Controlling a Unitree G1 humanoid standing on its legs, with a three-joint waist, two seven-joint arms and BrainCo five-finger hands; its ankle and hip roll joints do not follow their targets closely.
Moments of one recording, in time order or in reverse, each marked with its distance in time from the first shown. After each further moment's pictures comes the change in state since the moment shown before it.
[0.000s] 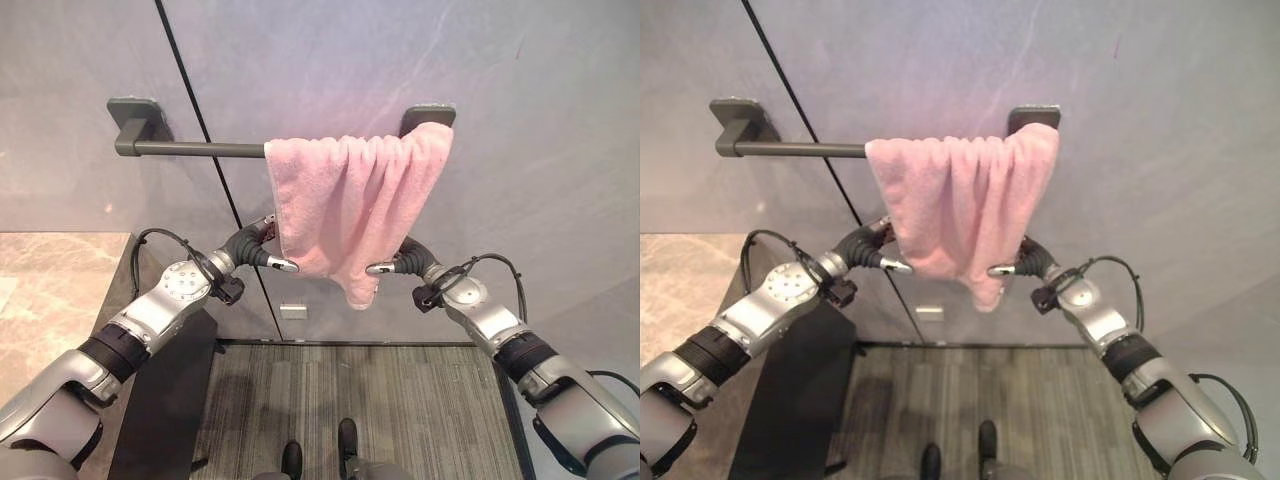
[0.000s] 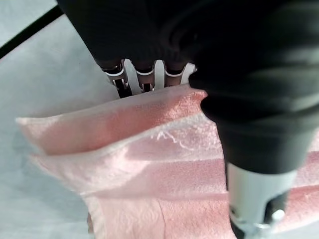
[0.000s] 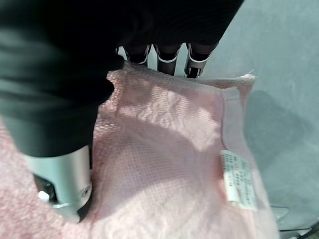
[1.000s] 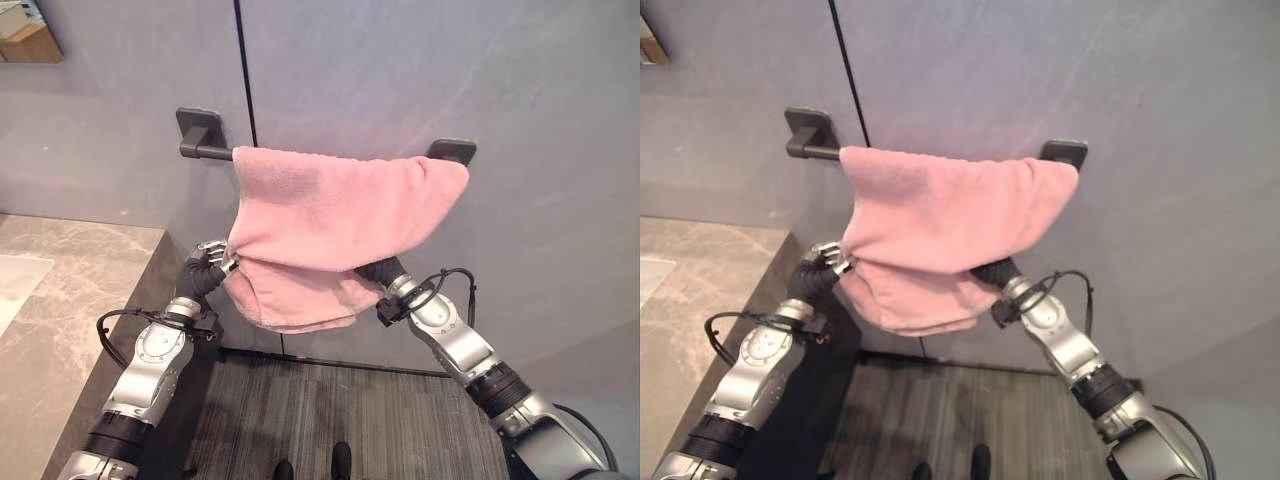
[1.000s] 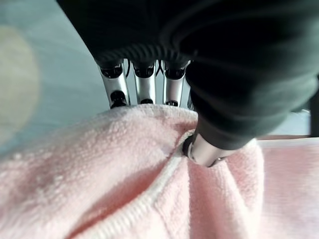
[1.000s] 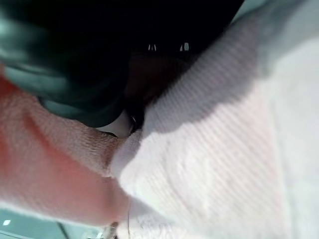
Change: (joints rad) left arm 0.501 -0.216 0.542 -0.162 0.127 0.017 0.160; right arm 0.164 0.191 -0.098 -0.292 -0.179 0.013 -0.033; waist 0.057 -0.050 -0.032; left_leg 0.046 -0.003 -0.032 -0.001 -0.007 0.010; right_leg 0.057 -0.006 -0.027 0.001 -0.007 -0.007
